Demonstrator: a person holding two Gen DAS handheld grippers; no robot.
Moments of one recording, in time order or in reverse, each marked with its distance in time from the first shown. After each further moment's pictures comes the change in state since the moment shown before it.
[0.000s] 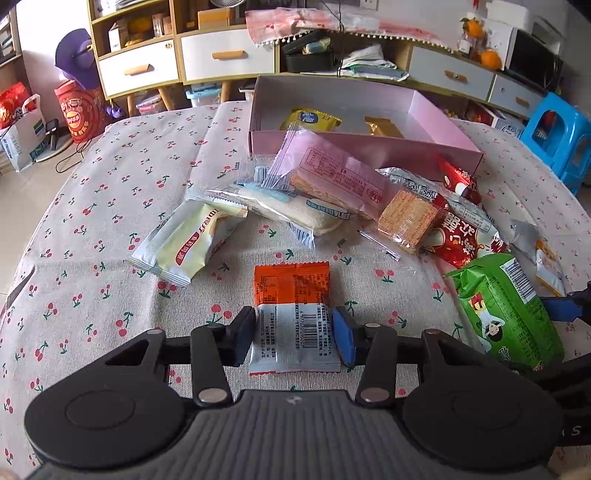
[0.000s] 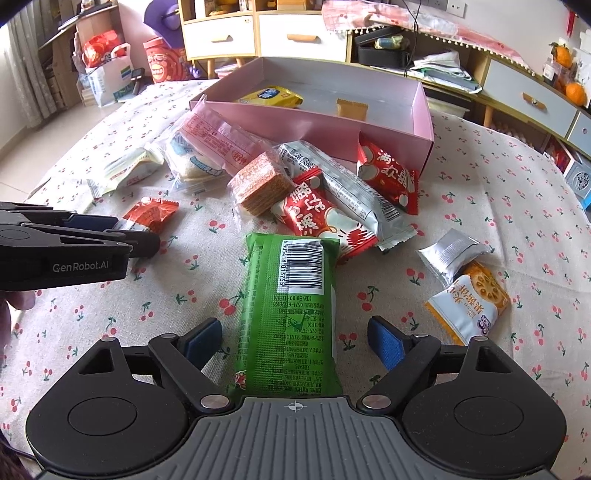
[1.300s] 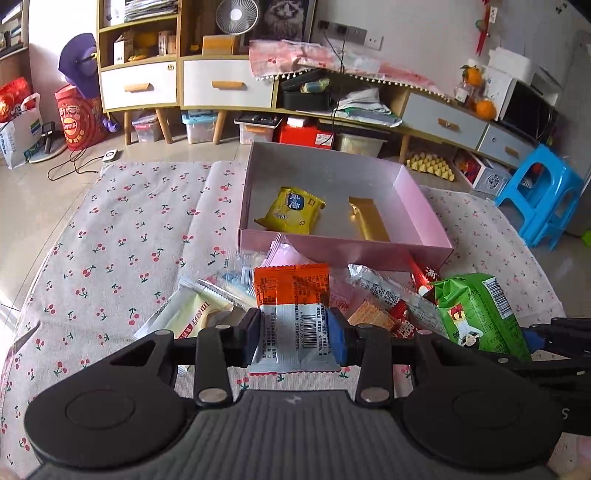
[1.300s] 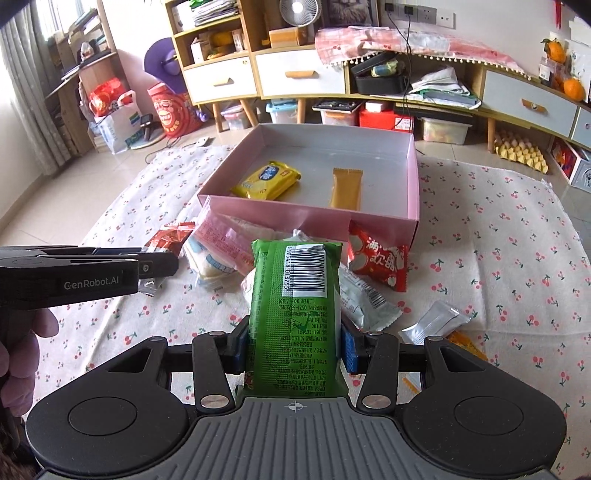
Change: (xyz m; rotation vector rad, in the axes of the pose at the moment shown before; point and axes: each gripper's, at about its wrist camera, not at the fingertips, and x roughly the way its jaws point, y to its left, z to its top) left arm -0.027 0.000 0.064 -0.094 -0.078 -0.076; right arm -0.043 -0.026 0.066 0.099 -0.081 0.076
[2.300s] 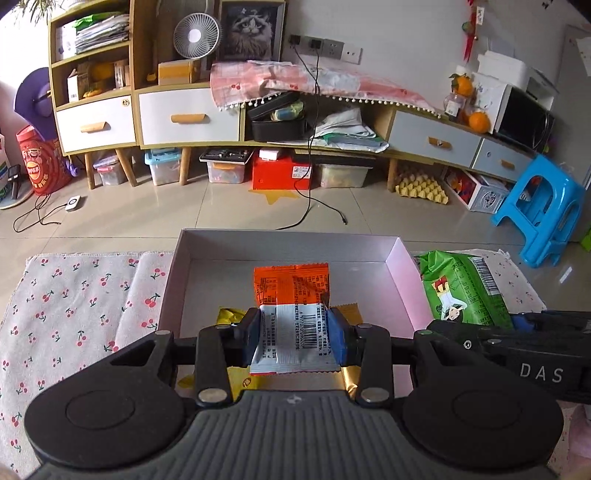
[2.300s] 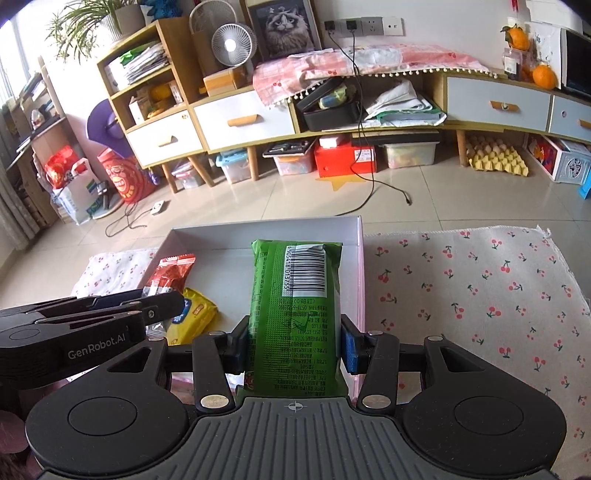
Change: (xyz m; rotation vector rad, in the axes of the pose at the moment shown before) left arm 0.098 -0.038 0.086 0.078 -0.064 -0.026; right arm 0.080 -0.083 0.112 0.154 -0.099 -0.027
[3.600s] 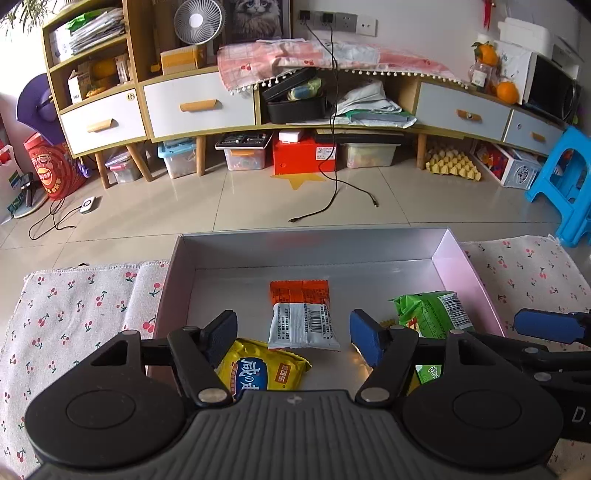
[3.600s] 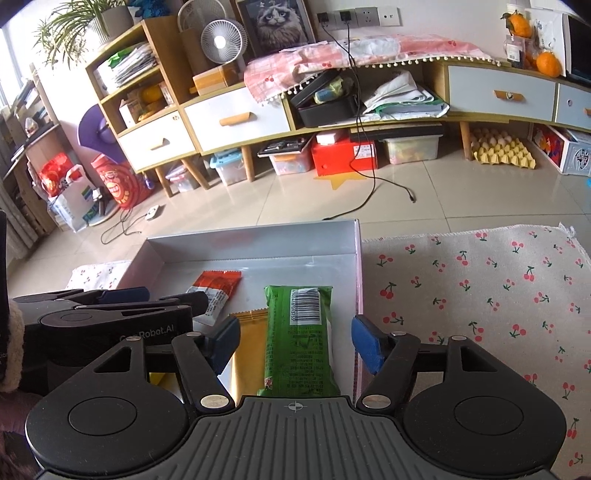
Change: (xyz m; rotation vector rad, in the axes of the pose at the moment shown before) left arm 0.027 0.000 0.013 0.042 0.067 0.098; right arm 0.026 -0.011 0.010 0.017 0.002 0.004
